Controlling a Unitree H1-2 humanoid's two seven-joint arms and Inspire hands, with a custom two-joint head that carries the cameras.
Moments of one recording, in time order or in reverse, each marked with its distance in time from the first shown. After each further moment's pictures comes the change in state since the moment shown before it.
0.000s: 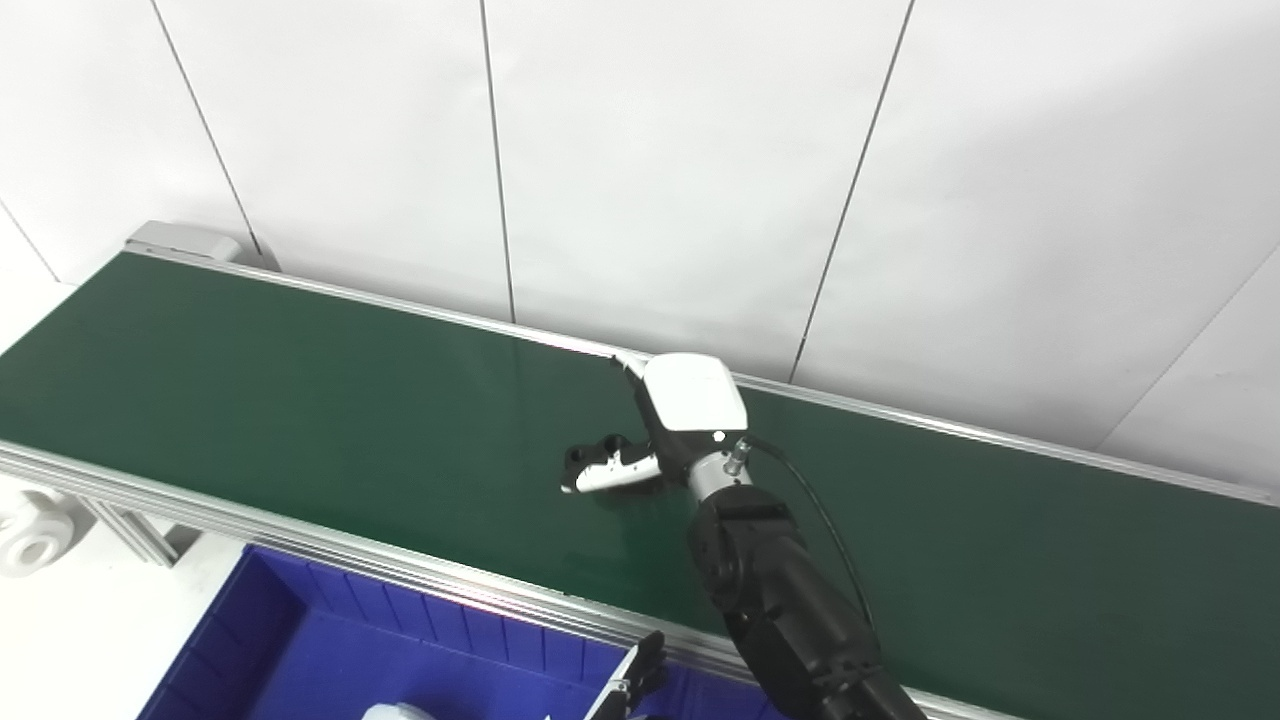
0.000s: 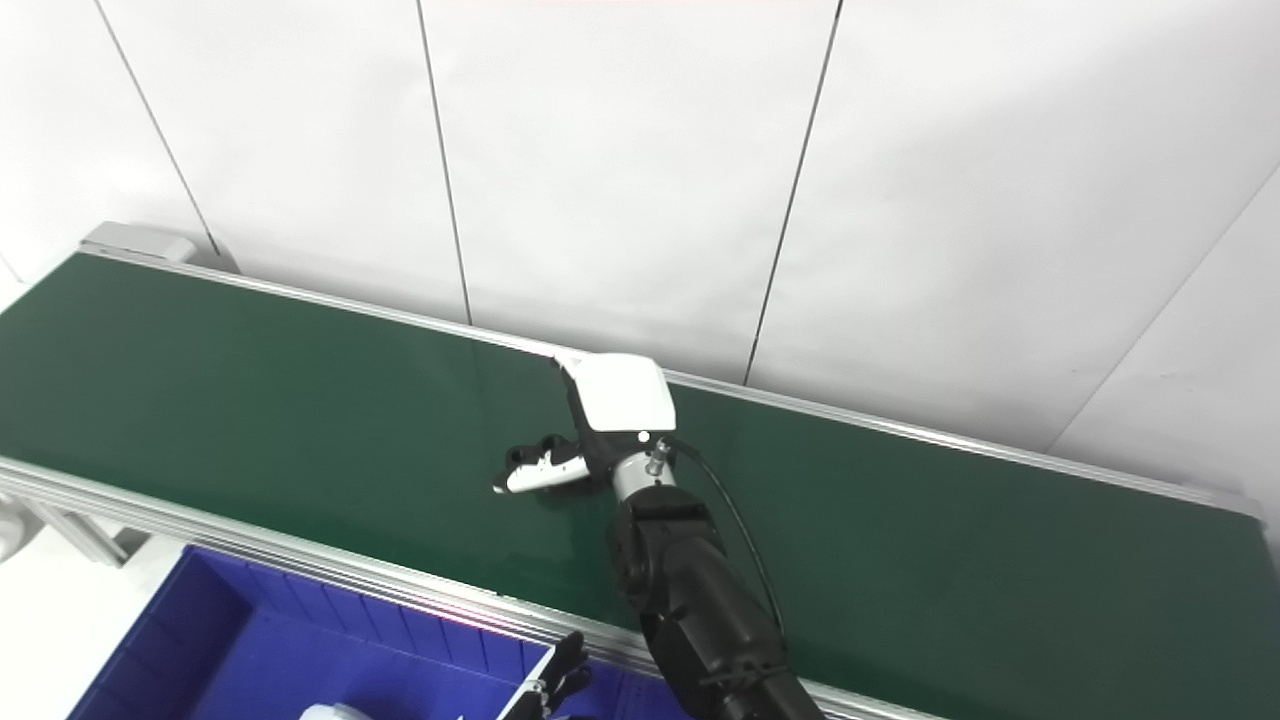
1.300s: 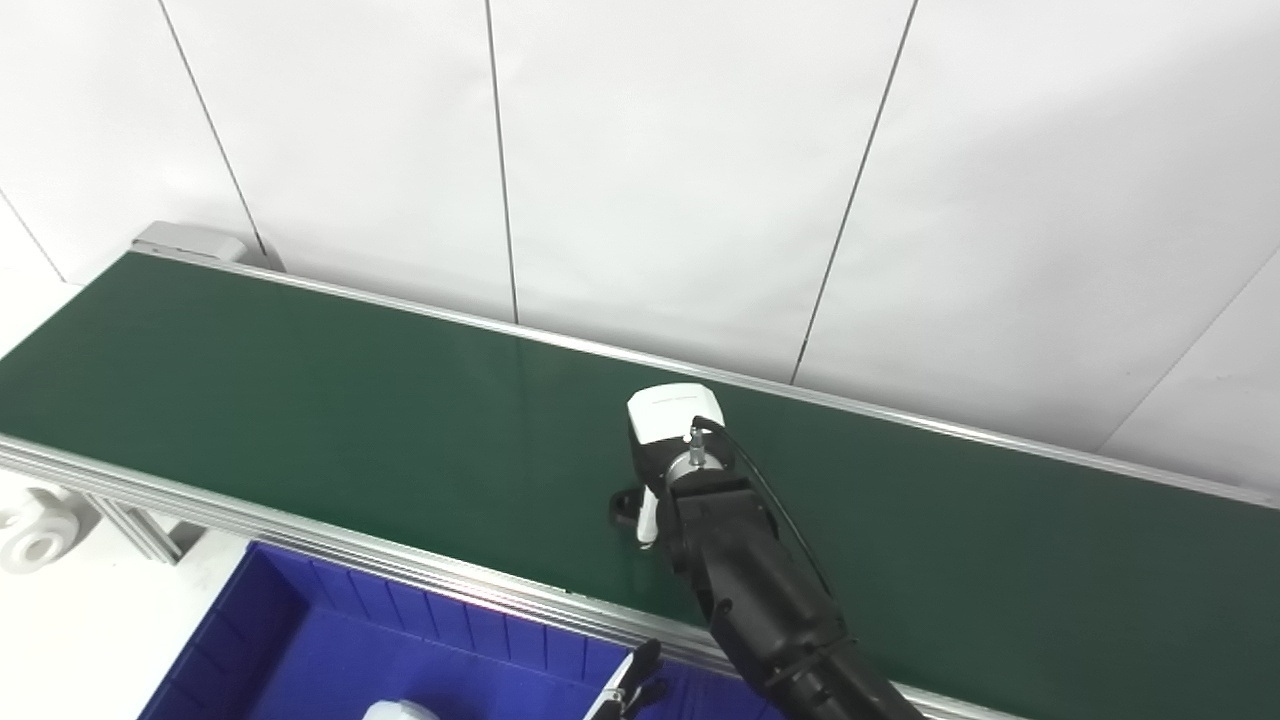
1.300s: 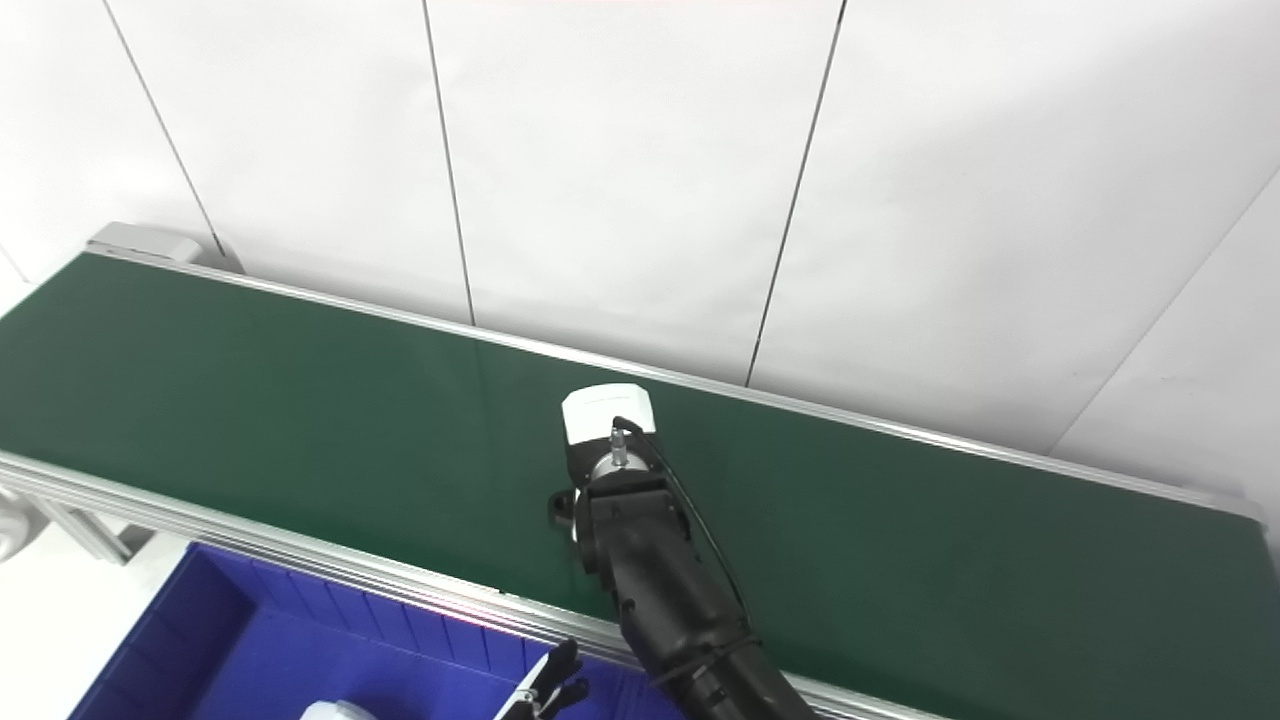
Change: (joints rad) left arm 0.044 0.030 -0.022 -0.095 -0.007 0.061 -0.004; right arm -0.049 0.025 0.032 -0.052 -0.318 0.166 0.528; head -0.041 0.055
